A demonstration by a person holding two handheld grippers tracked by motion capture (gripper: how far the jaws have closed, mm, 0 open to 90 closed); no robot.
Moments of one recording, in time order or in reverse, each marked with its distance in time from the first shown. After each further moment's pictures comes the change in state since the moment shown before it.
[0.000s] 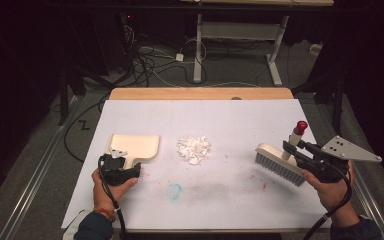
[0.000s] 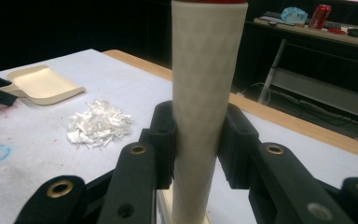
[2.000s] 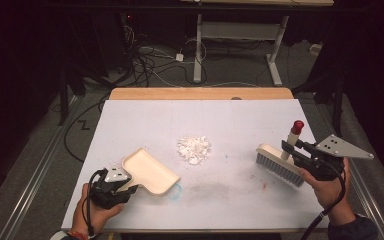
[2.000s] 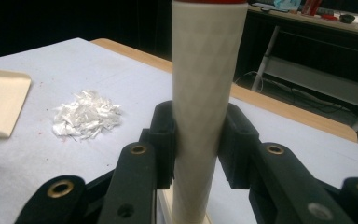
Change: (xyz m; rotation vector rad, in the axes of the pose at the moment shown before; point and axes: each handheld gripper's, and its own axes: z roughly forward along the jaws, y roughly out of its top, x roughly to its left) left arm -0.023 -0.026 -0.073 0.090 -0.235 0.358; right arm -0.003 -0.006 0.010 0.049 -0.039 0.009
